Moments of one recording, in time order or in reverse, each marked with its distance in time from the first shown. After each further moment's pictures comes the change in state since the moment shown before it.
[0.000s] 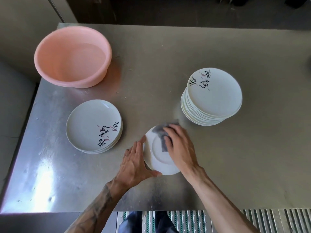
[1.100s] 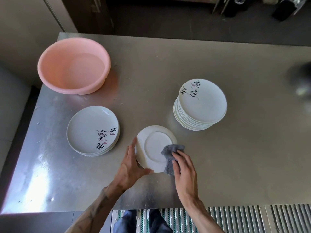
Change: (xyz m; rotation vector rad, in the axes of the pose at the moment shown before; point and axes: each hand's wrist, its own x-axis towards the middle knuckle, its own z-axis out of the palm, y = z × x) left_hand -0.010 0.007 -0.005 -0.424 0.019 -0.126; right_hand -0.088 0.009 -0.013 0.136 0.186 0.201
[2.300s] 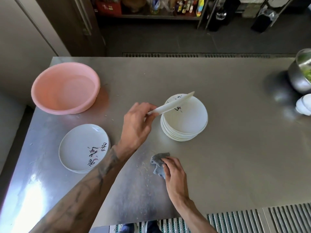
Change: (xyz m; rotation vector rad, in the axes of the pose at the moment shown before) left_hand 0.092 0.194 -0.048 0.157 0.381 0.650; right_hand 0.030 -0.022 -0.024 0.039 -0.040 0.028
